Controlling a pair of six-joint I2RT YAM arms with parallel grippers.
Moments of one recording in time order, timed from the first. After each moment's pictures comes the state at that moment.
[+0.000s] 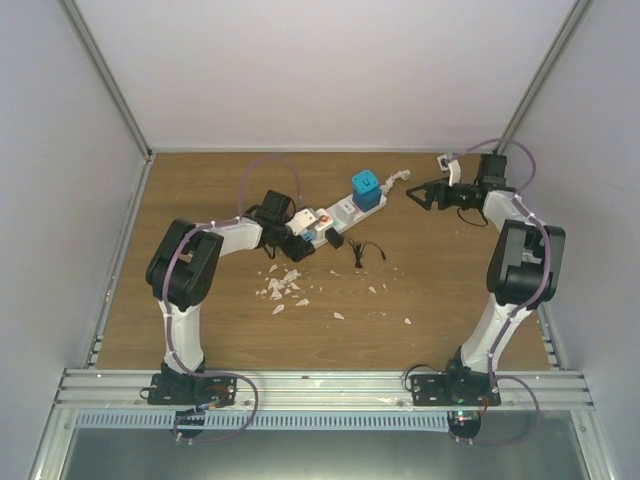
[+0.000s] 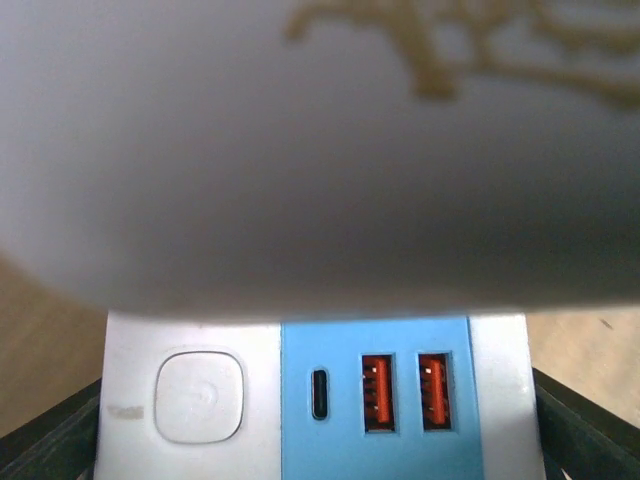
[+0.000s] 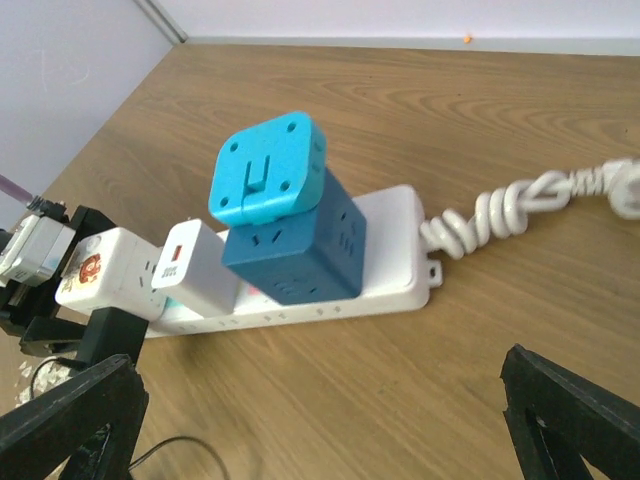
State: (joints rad) left arm -0.43 2.00 1.21 -0.17 0.30 0.40; right arm -0.18 1.95 1.39 -0.32 -1.00 -0.25
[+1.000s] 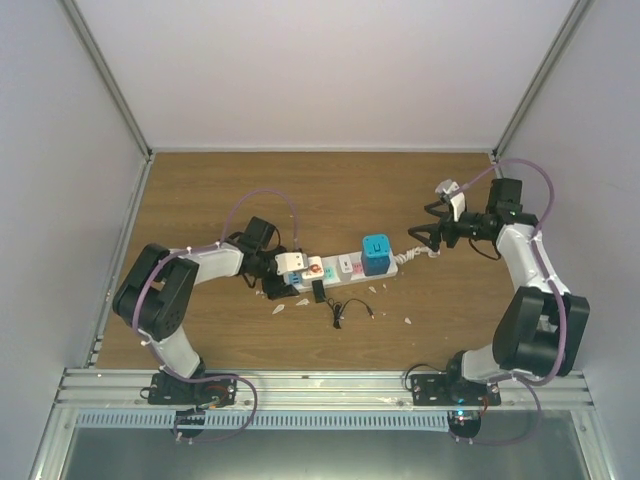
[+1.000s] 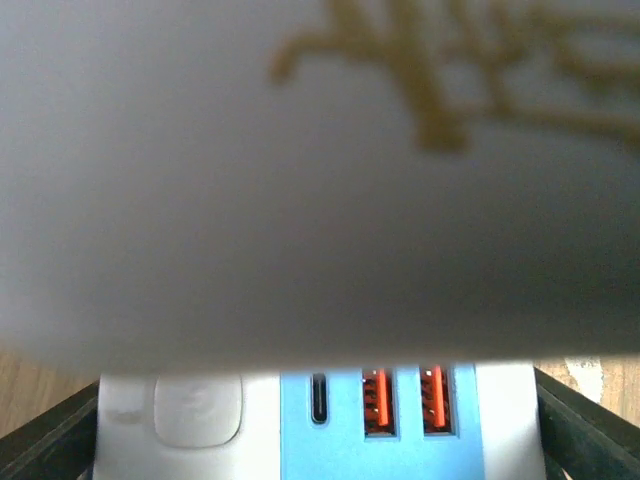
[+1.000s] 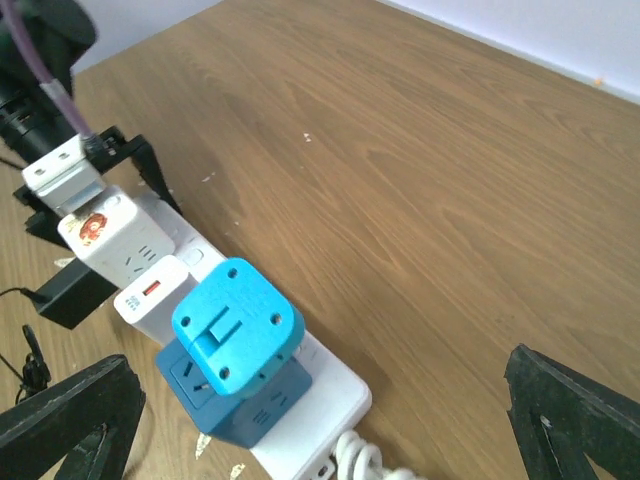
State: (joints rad) left arm -0.43 1.70 0.82 -0.27 0.47 0.84; right arm -0.21 1.46 1.07 -0.64 -1.02 -0.74
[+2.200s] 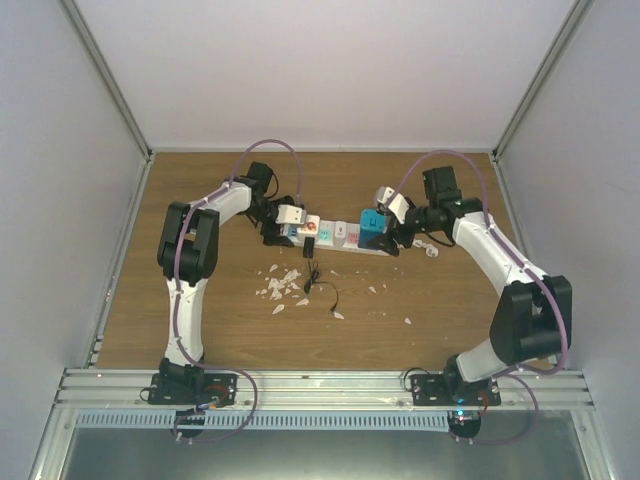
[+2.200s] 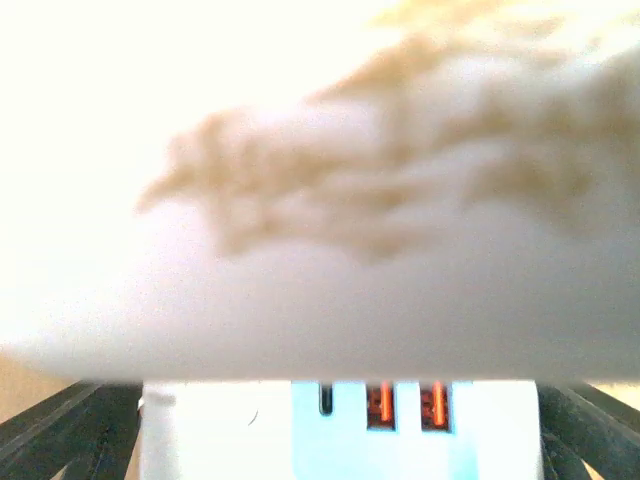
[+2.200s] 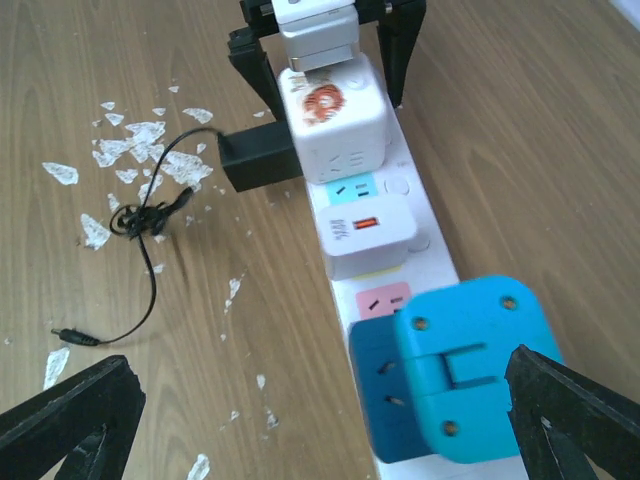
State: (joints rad) left arm -0.26 2.23 1.66 -0.74 0.56 1.42; right arm 0.18 1.51 1.17 -0.65 -0.73 -0.83
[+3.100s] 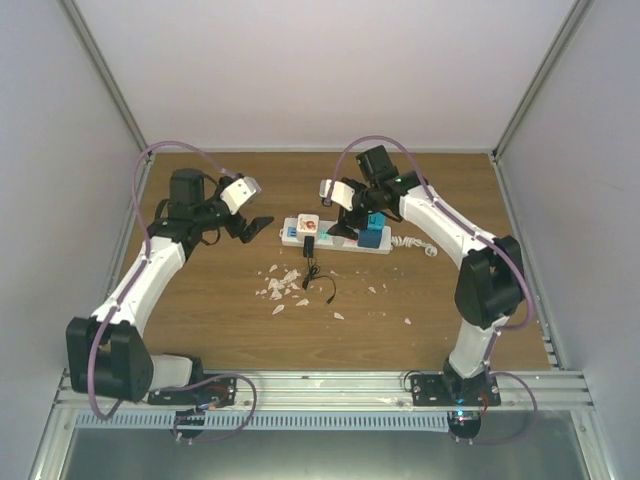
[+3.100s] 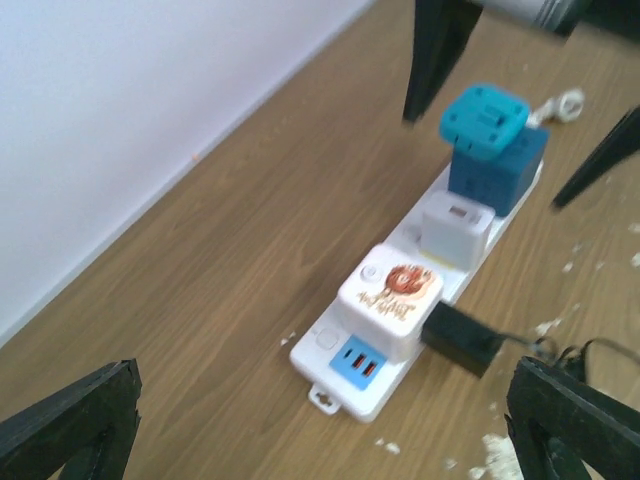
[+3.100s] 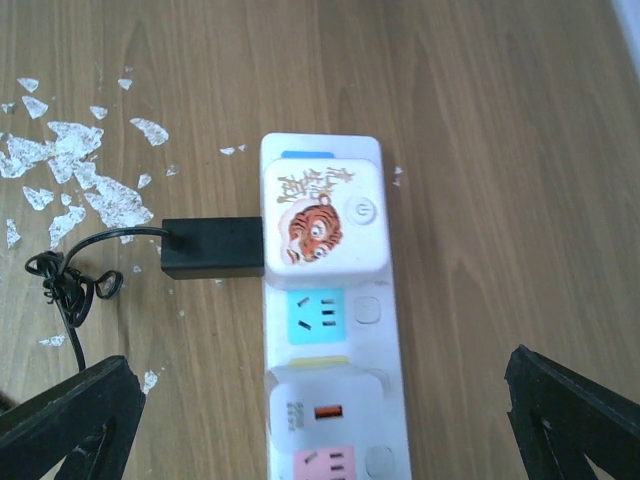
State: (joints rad) left arm -0.12 1.35 1.05 -0.31 0.63 0.64; right arm 0.47 1.80 1.56 -0.71 -0.44 -0.87
